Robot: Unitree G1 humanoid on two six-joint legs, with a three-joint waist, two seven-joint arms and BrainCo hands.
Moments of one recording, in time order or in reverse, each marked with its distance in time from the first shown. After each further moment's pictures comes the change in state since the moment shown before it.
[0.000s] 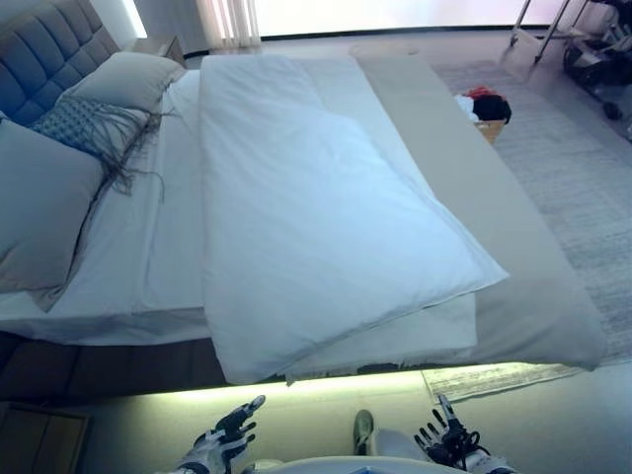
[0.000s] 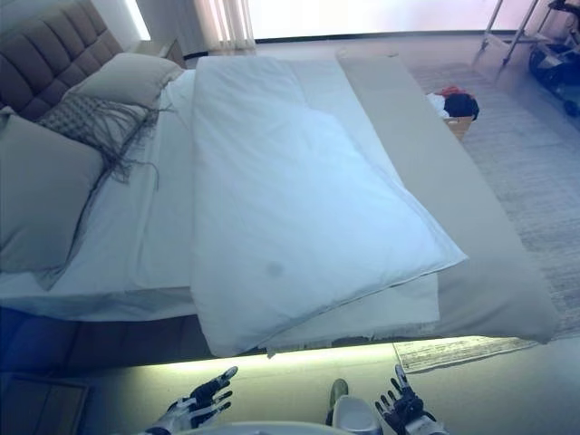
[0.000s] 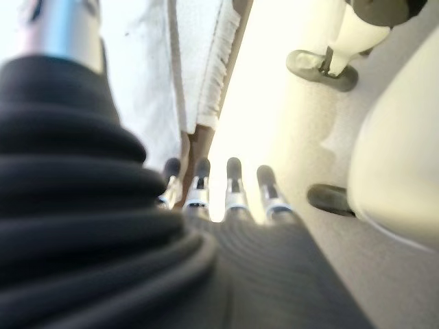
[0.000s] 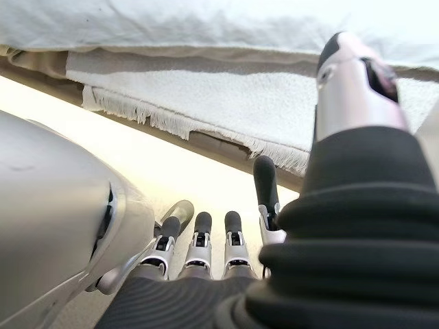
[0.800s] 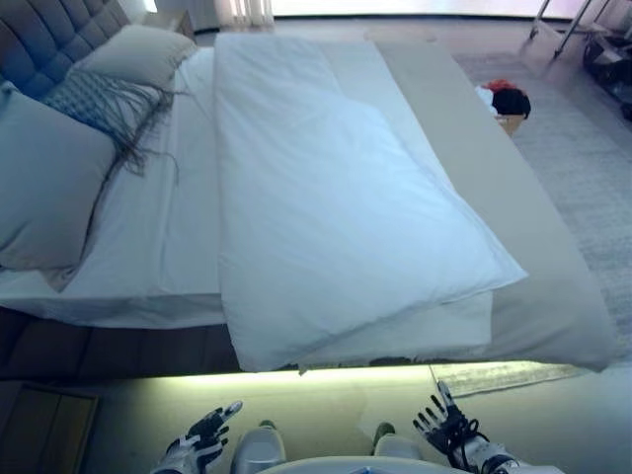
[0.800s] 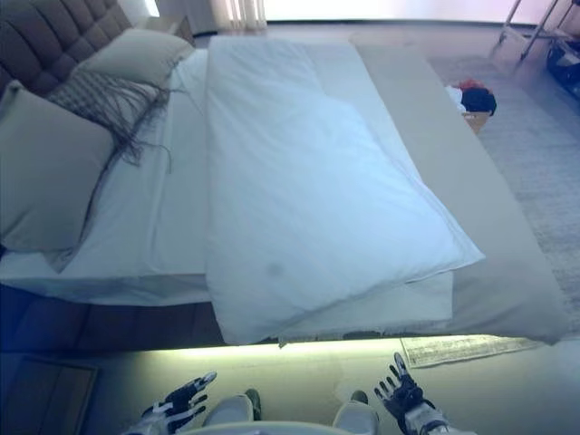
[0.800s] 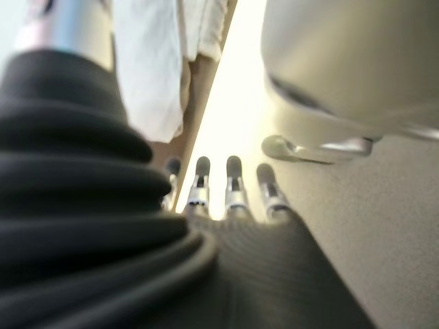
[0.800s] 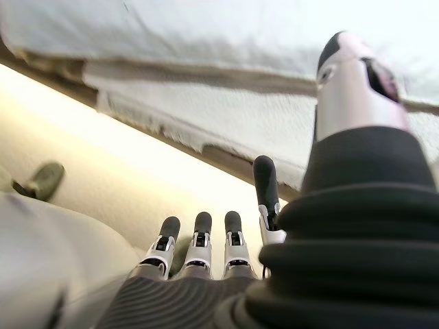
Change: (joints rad) left arm -0.023 0.083 -0.023 -0.073 -0.028 -0.017 0.000; right arm -0.117 -0.045 0.019 -0.009 0.025 -0.006 -0.055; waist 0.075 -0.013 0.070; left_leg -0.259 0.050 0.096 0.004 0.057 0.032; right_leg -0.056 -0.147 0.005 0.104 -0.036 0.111
